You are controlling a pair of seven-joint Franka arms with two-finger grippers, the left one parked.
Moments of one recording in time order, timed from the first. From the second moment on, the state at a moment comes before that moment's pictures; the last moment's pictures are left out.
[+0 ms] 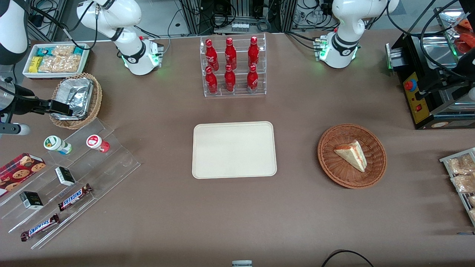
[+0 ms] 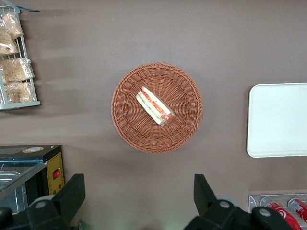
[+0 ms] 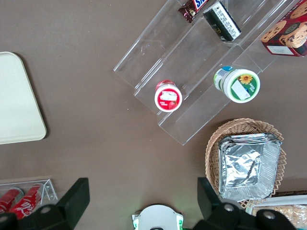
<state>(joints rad) 0.02 -0.01 -0.12 -1.68 0.00 1.47 0.03</state>
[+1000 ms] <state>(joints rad) -0.11 0.03 -0.14 -1.85 -0.02 1.82 -0.62</state>
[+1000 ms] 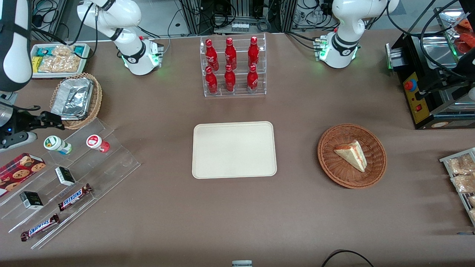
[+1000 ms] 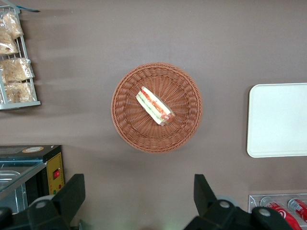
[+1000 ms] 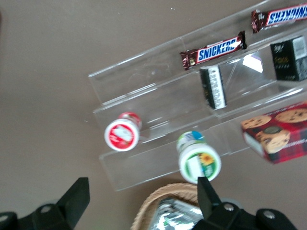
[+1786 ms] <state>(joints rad) -0.22 0.09 -0.14 -2.01 -0.02 2.08 -1.05</state>
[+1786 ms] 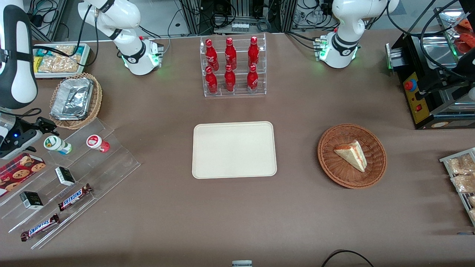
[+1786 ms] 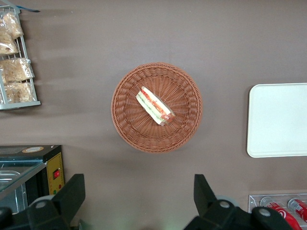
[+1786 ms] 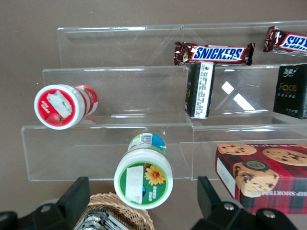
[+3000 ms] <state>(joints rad) -0.20 0.10 -0.12 -1.98 -0.02 2.07 -1.07</state>
